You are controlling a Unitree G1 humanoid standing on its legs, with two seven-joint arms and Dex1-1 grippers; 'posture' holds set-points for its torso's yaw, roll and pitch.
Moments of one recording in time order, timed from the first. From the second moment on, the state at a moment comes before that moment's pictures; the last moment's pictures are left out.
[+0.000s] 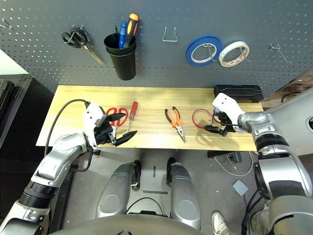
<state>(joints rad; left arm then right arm) -0.08 0.49 -0.17 -0.18 -0.22 0.28 -0.74 -0.72 -0.60 0.15 1.19 -0.15 -0.09 0.99</state>
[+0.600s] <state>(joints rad) -0.04 0.50 -0.16 -0.26 -0.22 0.33 -0.70 -0.75 -0.54 0.19 1.26 -0.25 -0.05 0.80</state>
